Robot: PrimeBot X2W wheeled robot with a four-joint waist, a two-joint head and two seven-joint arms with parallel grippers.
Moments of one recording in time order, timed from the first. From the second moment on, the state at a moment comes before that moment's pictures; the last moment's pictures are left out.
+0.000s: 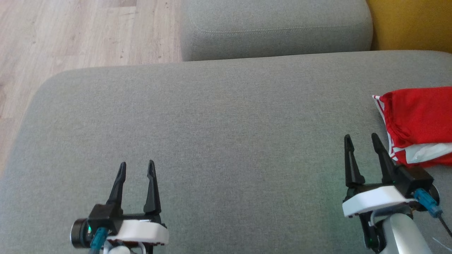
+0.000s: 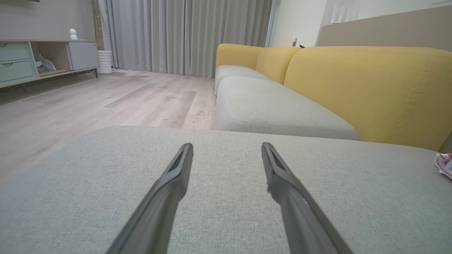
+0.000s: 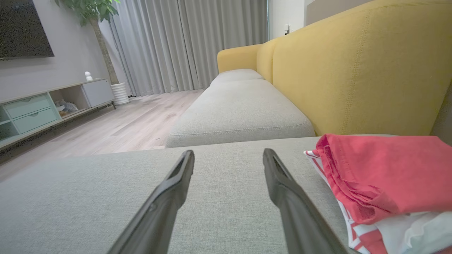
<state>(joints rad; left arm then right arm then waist) -0.04 0.05 -0.19 0.28 -0.24 0.06 -0.25 -0.10 -0.05 0.00 0.34 0.13 0.12 -0.25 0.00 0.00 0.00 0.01</state>
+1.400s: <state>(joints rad) -0.03 0.05 -0.16 0.29 -0.37 0.06 -0.25 -0.09 -0.05 0.04 0.30 0.13 0.12 -0.25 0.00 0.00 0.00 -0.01</state>
